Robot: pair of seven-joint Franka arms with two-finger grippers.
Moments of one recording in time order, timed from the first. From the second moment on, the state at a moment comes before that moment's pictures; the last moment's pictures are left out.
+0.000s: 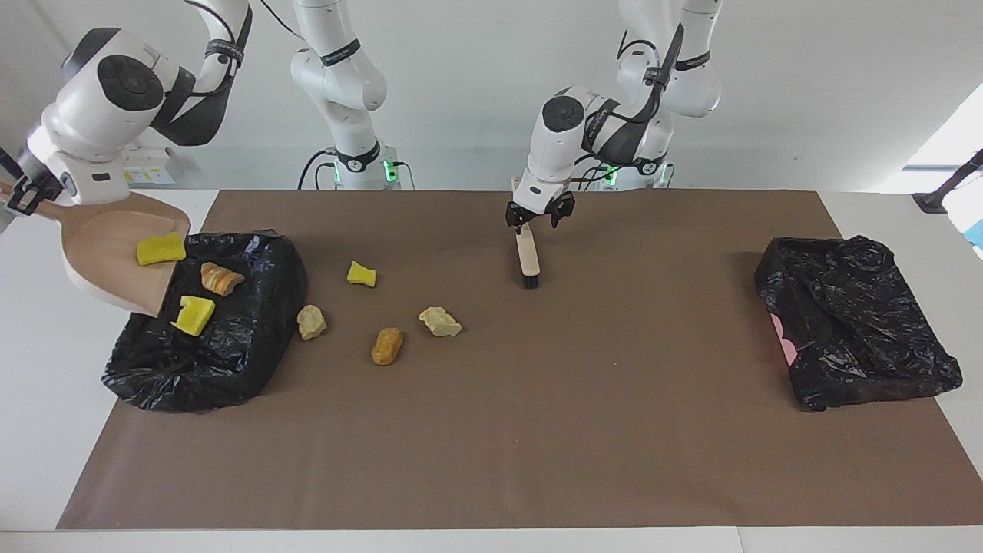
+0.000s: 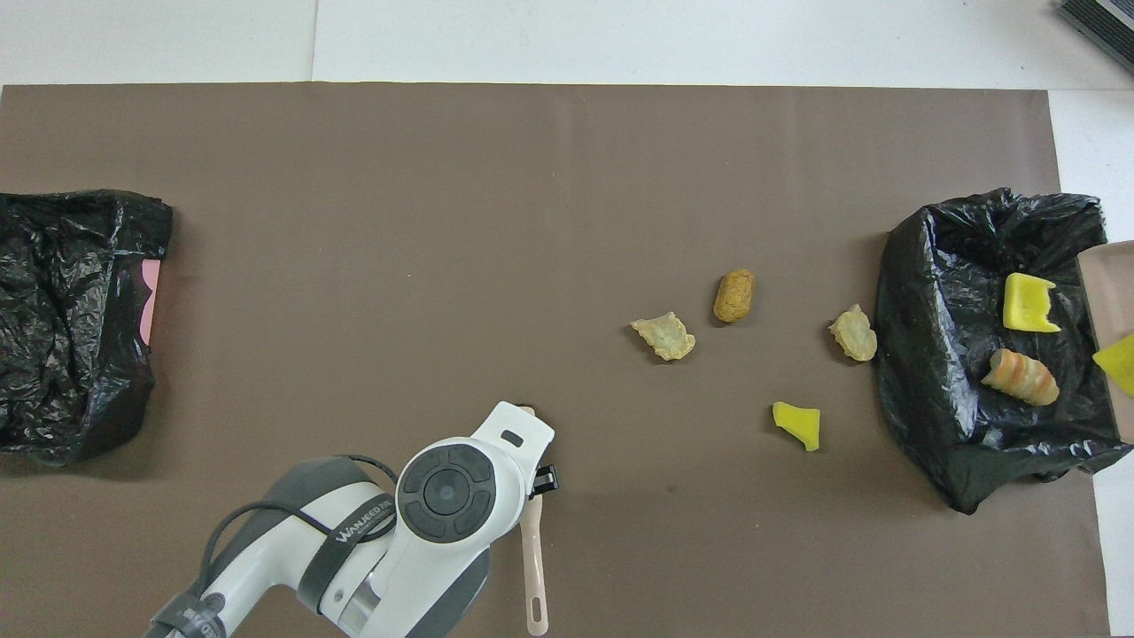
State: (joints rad) left arm -0.64 -0.04 -0.11 -2.30 -0.09 2.20 -0.88; right arm -0.49 -0.03 0.17 -1.88 -1.06 2.02 -1.54
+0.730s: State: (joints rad) left arm -0.31 -0.09 -0.10 -2.18 -0.01 2.07 -0.56; right arm -0.41 -0.07 0.18 -1.86 -1.23 1.96 -1.50
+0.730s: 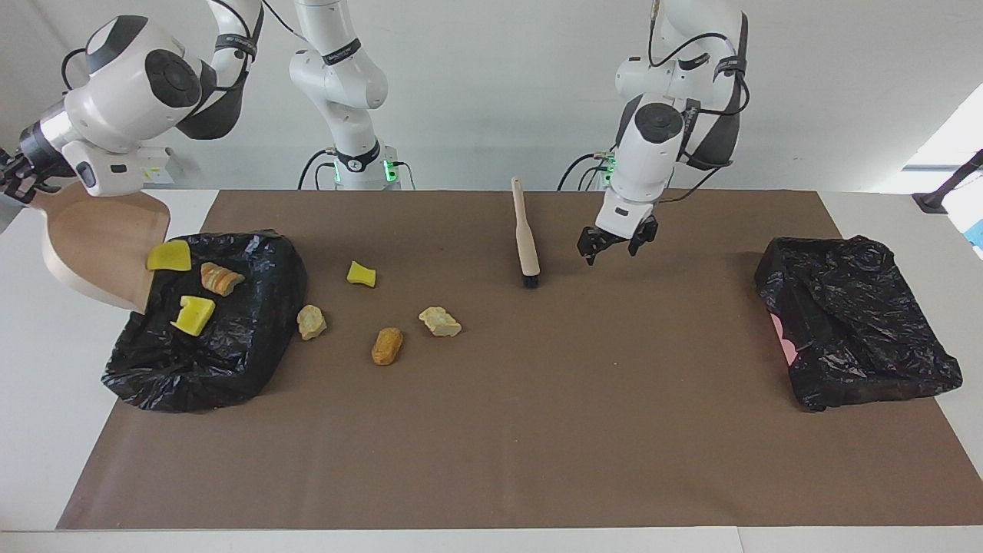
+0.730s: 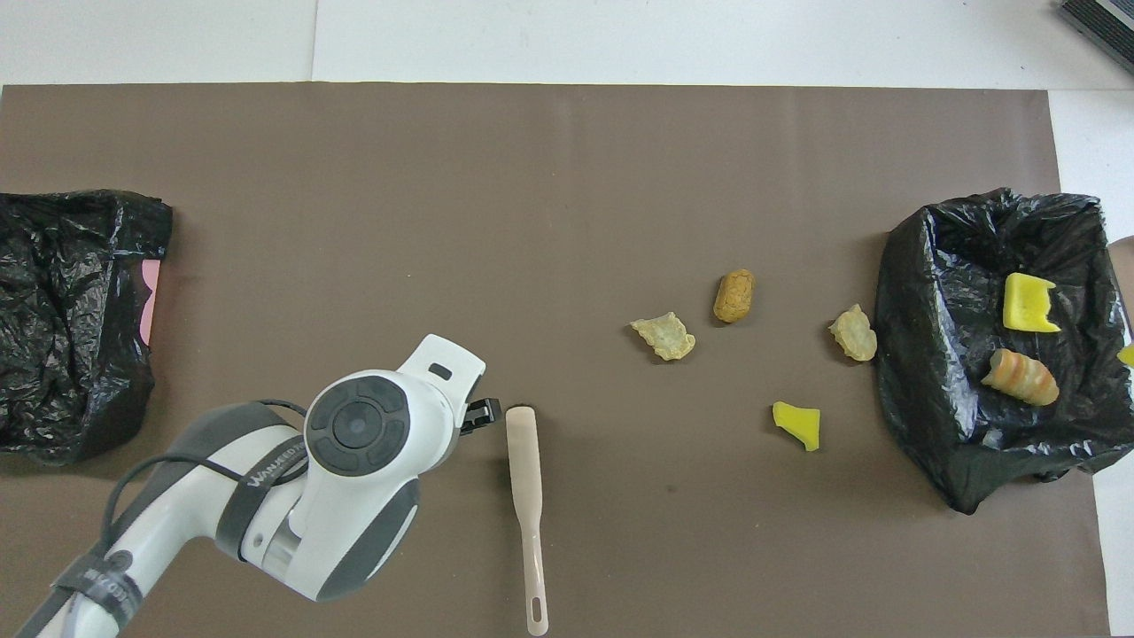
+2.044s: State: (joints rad) left arm 0.06 -0.16 -0.10 -2.02 0.13 1.96 -0.09; right arm -0.20 -0.06 0.19 -1.89 -0.44 1.88 -1.14
